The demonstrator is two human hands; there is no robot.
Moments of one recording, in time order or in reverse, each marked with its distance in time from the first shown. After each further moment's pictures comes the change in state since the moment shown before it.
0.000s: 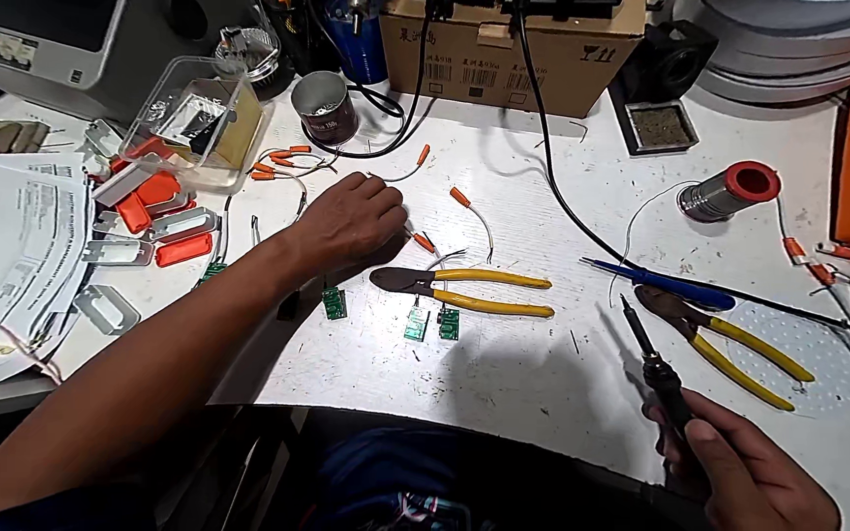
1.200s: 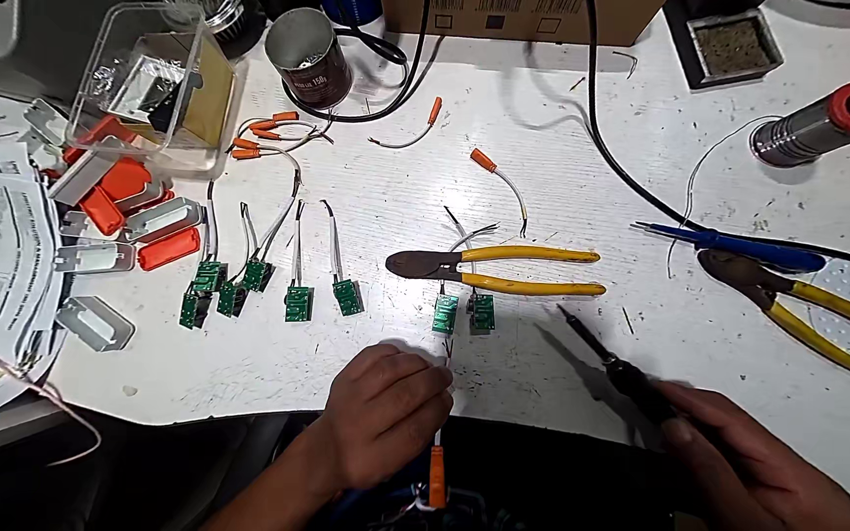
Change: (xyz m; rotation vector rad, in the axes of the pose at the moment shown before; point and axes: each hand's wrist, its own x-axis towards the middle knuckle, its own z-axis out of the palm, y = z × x) left_hand -0.087 0.182 -0.001 -0.522 0.515 -0.230; right_hand -0.014 -0.020 0.037 -0.184 -0.196 -0.071
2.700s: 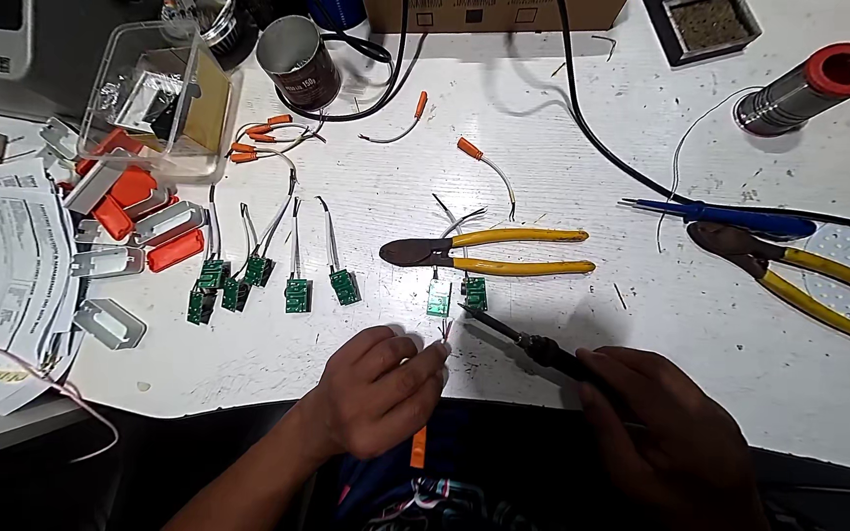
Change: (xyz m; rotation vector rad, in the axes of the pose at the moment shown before) left_hand 0.006 -0.014 -0.008 0.142 -0.093 0.198; right_hand 0.014 -0.001 0.048 -0.347 0.113 -0.395
